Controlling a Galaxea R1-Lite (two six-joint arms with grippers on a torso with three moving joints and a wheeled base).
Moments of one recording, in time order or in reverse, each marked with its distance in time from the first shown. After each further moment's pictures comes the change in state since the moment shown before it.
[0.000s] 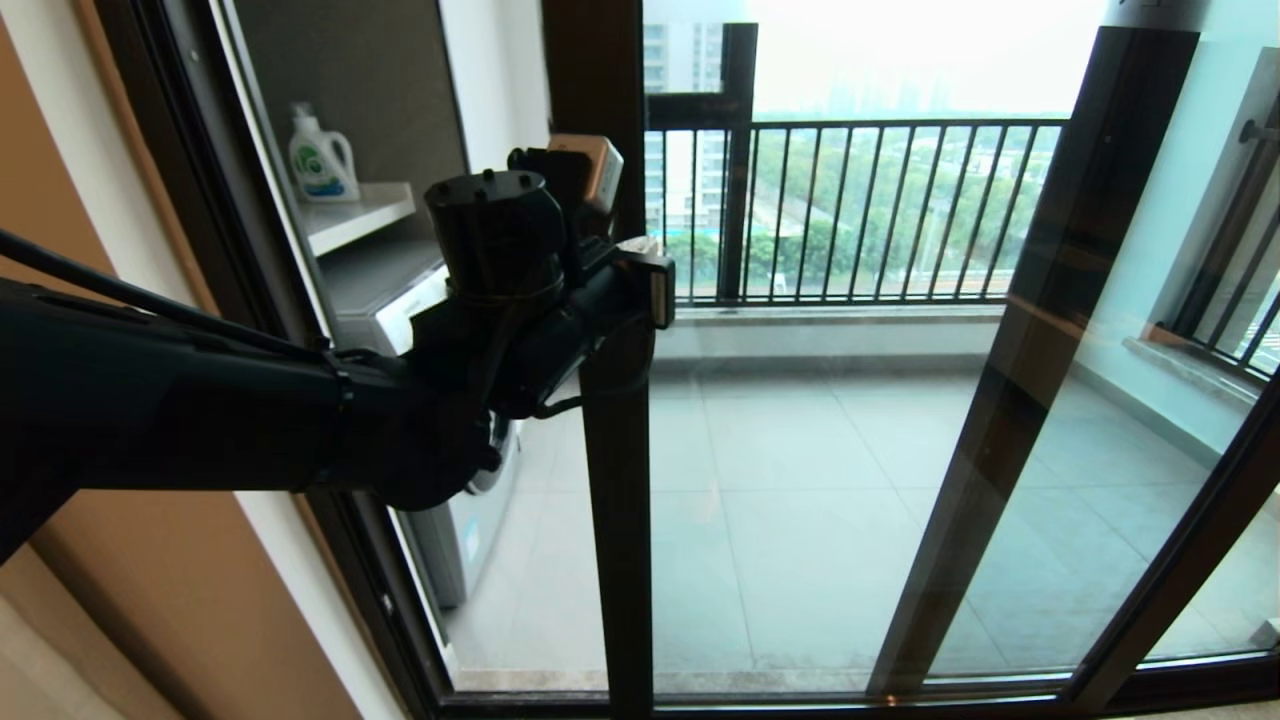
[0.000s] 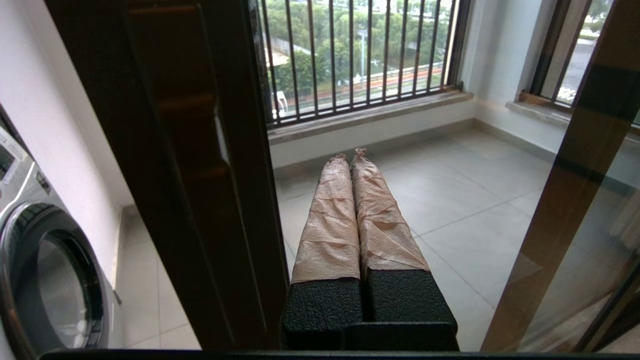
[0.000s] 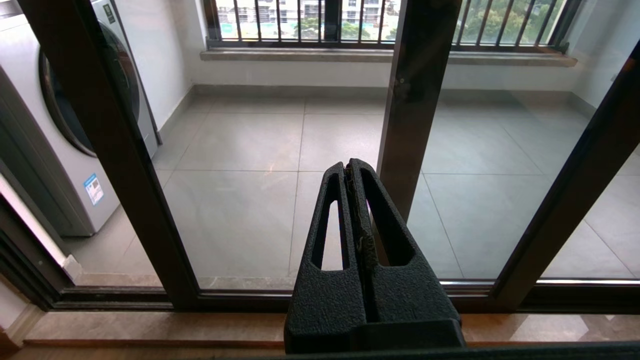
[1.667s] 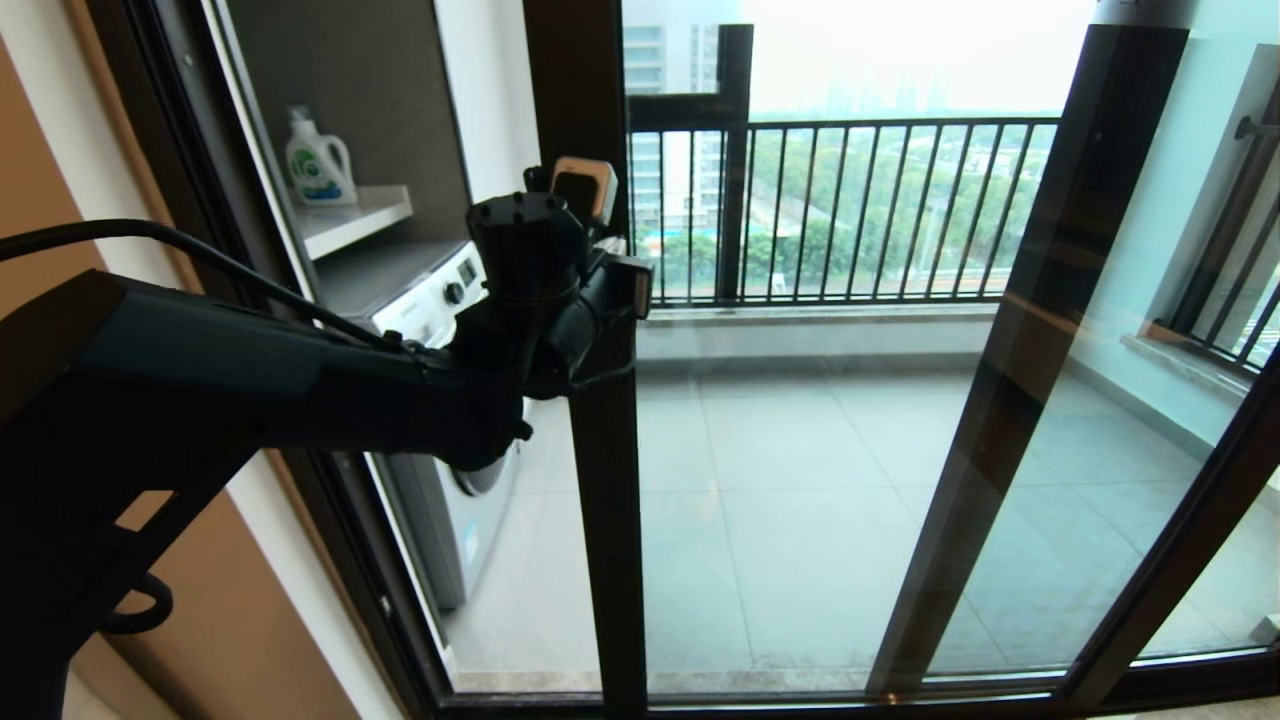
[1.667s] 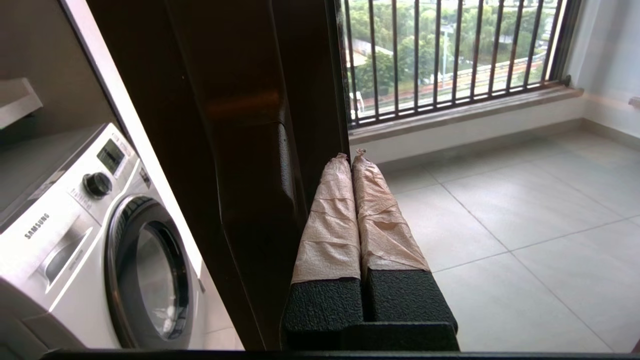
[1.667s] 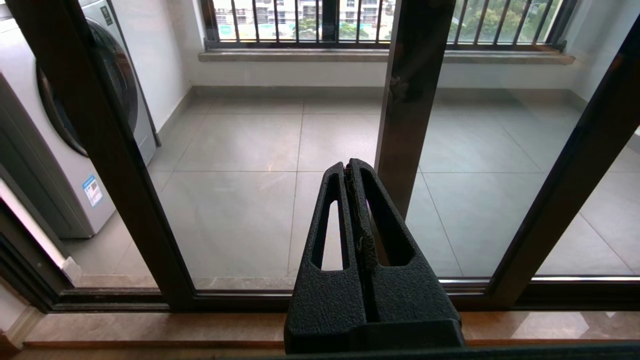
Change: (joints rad) left arm 0.136 0.147 -0.154 -0.004 0.161 0.095; right arm 0.000 0.000 0.000 0.000 0.000 0.000
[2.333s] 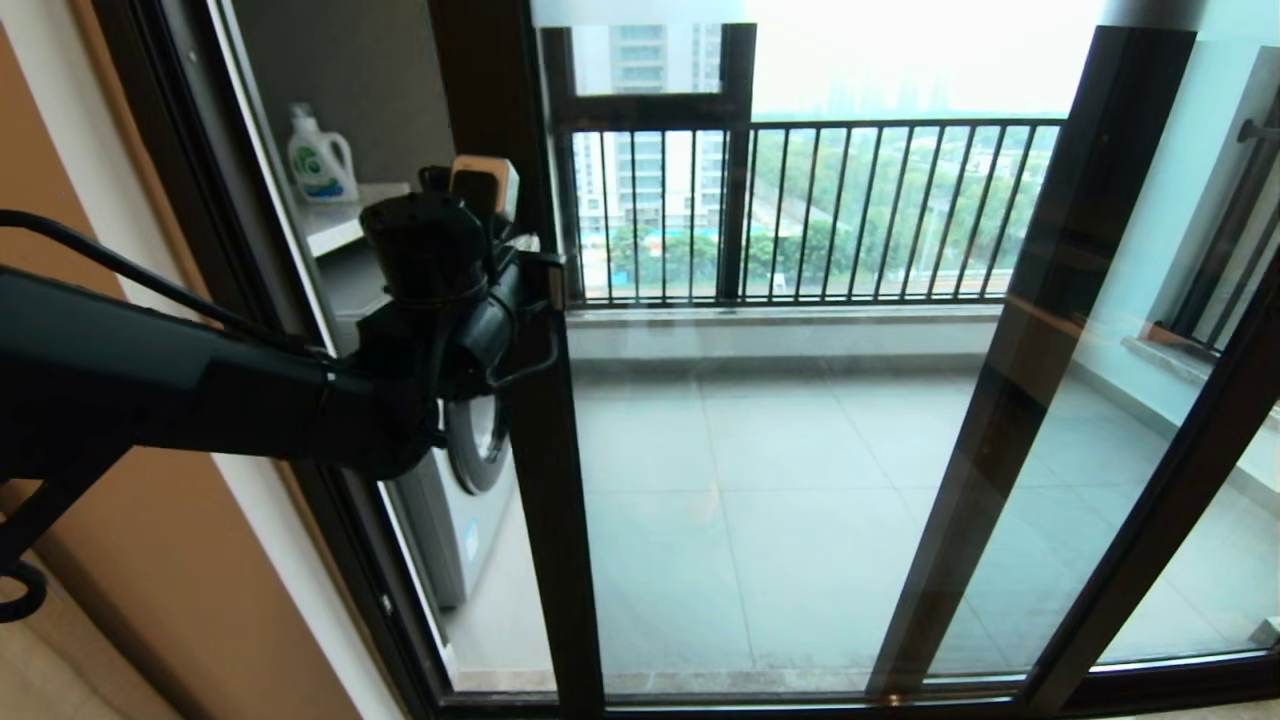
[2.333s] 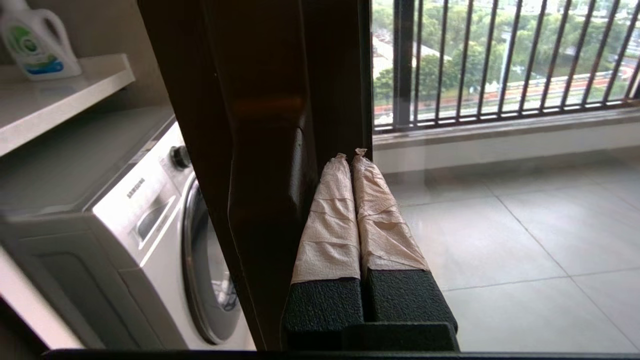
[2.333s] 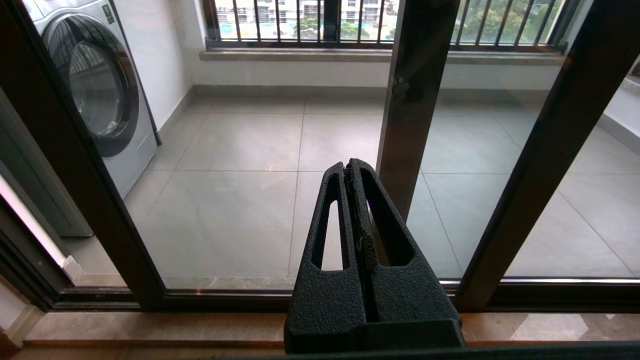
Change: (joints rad) left arm 0.081 -0.109 0.198 -0.107 0.006 -0.007; right arm 0.000 0.000 0.000 0.000 0.000 0.000
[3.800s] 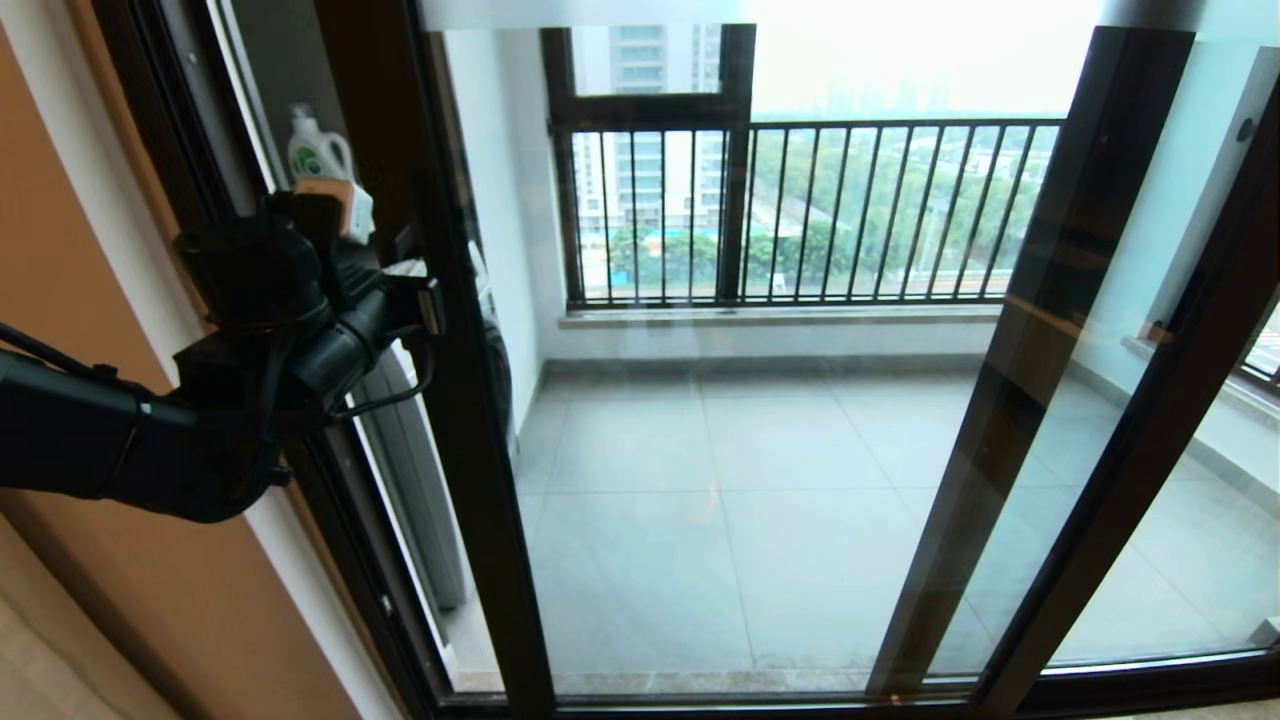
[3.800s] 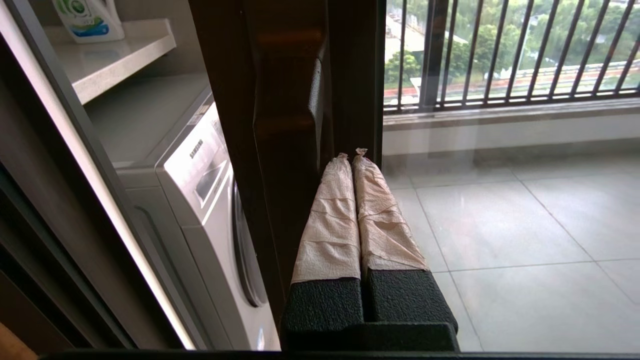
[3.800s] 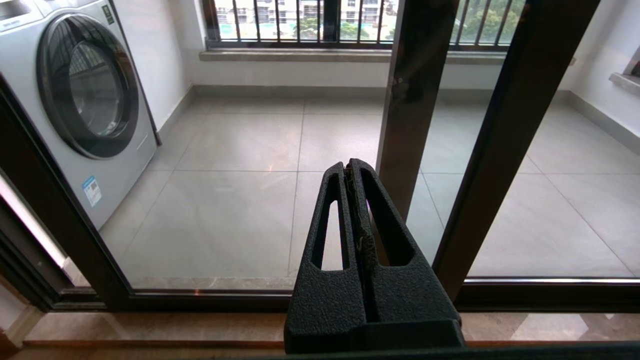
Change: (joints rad) left arm 0.255 -0.158 0.285 -0.057 -0.160 -0.063; right arm 0.000 0.000 0.000 0.000 0.000 0.000
